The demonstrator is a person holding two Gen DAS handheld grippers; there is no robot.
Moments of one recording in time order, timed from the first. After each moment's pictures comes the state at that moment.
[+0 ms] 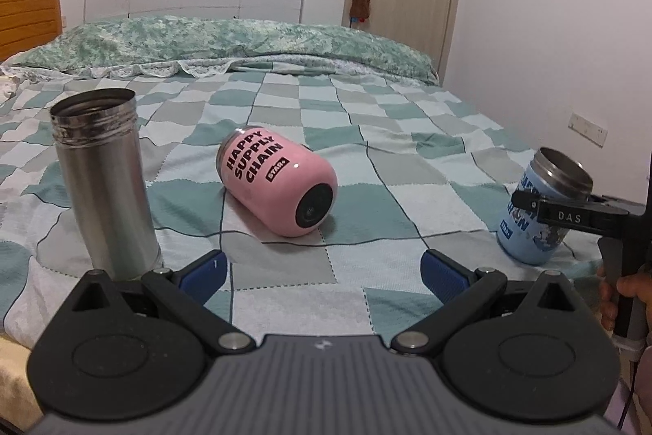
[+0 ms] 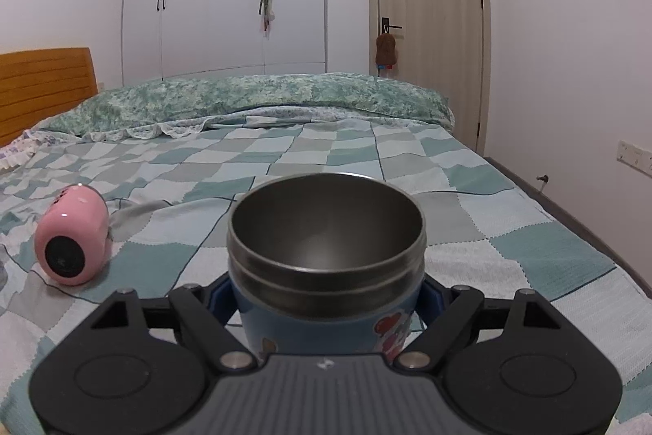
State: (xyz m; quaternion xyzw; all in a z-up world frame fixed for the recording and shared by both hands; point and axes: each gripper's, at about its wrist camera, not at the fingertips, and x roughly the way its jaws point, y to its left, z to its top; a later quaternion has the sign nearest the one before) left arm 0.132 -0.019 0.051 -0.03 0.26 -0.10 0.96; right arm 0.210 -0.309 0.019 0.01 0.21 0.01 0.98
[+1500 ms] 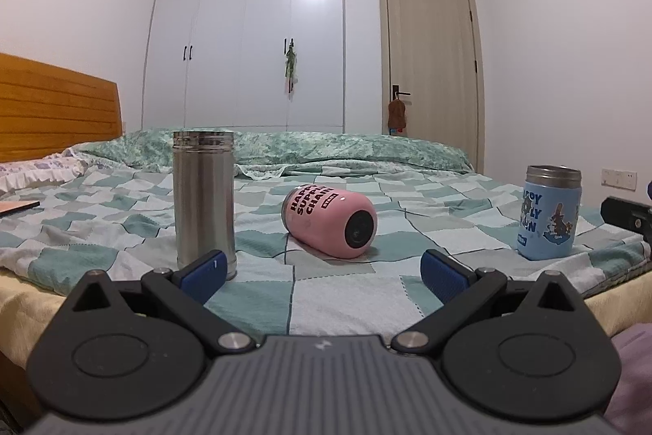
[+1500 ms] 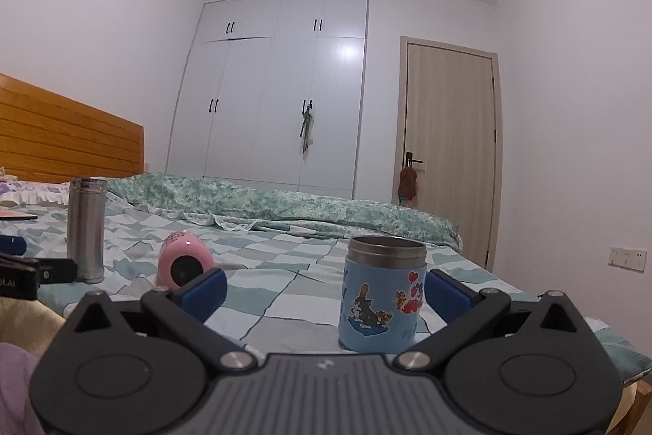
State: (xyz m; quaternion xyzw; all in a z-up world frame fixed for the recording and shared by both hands) left arm 0.020 -0.015 -0.005 0.00 0.06 -0.02 1.00; right arm 0.012 -0.261 0.009 -0.04 0.00 0.04 1.00
